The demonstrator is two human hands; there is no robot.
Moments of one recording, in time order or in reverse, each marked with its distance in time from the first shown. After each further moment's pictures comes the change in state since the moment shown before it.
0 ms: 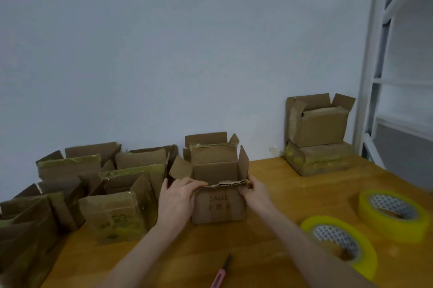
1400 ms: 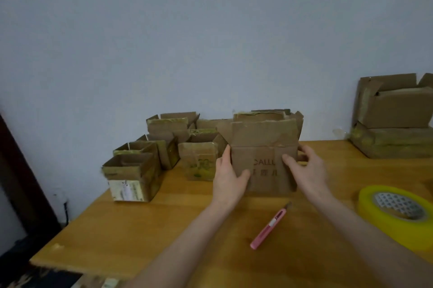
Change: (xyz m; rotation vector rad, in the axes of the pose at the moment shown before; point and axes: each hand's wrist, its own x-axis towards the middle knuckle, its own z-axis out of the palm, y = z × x) left_hand -0.107 0.017 -0.073 -0.564 0.067 -0.483; right_hand -0.112 -0.024 0.033 -0.035 0.191 -0.291
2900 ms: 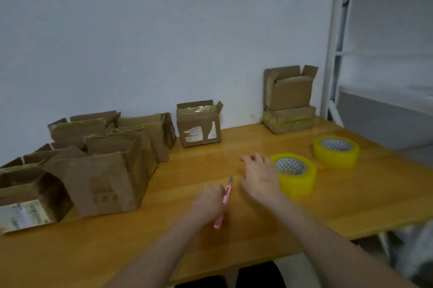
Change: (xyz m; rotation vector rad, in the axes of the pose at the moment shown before) left_hand -0.049 0.022 0.104 0.664 -0.725 0.071; right_hand -0.030 0.060 -0.057 -0.922 -0.091 0.026
